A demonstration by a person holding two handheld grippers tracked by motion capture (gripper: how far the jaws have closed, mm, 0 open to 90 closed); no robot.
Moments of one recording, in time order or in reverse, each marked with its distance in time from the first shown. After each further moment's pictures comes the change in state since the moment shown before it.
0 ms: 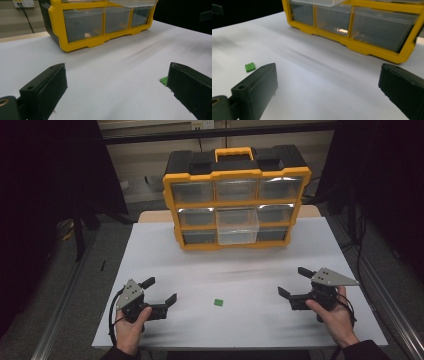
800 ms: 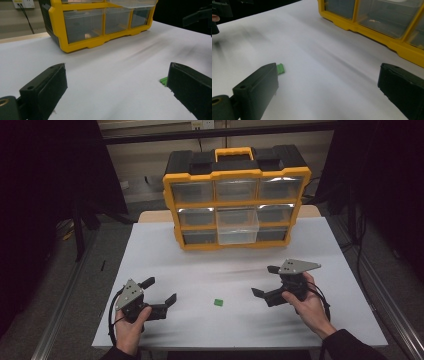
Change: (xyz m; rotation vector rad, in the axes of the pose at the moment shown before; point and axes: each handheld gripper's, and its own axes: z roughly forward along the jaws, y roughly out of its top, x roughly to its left) left arm 0.001 0.001 -0.001 -0.003 -0.001 0.004; right arm 0.030 0.030 0.056 0.136 0.204 -0.032
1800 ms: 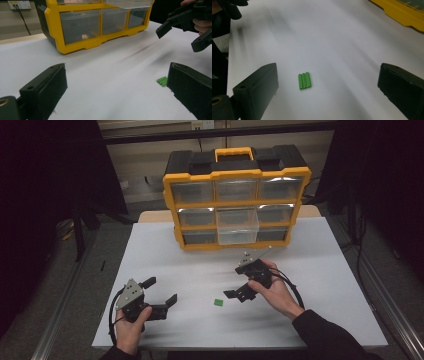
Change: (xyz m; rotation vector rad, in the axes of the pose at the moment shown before) left arm -0.001 0.000 0.001 -0.005 -0.020 -0.001; right arm 0.021 0.043 0.075 0.242 0.224 -0.058
